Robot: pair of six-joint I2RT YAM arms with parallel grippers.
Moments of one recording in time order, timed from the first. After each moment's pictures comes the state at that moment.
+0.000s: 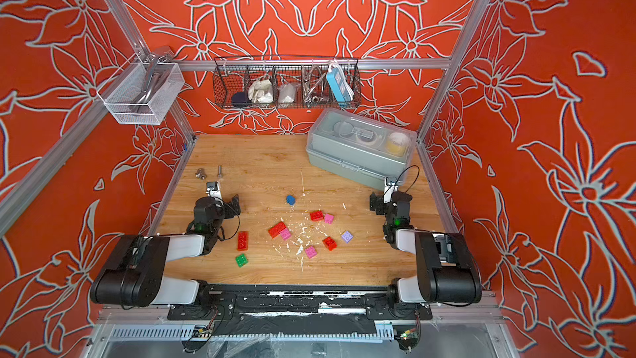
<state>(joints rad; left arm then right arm) 0.00 1.40 0.28 0.68 -0.15 -0.08 0.01 1.41 0.33 0.65 0.03 -0.10</state>
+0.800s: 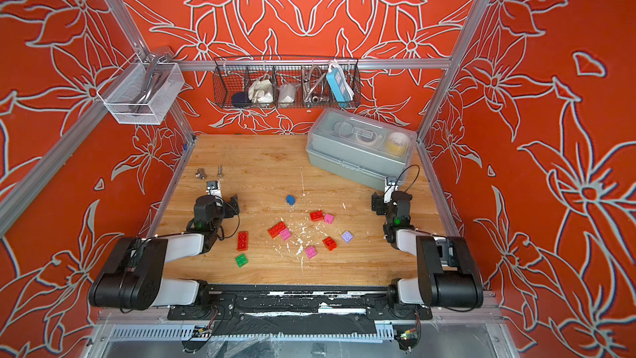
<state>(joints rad) 0.00 1.33 0.35 0.51 -0.16 -0.09 0.02 1.32 0.38 0.47 0.06 -0.09</state>
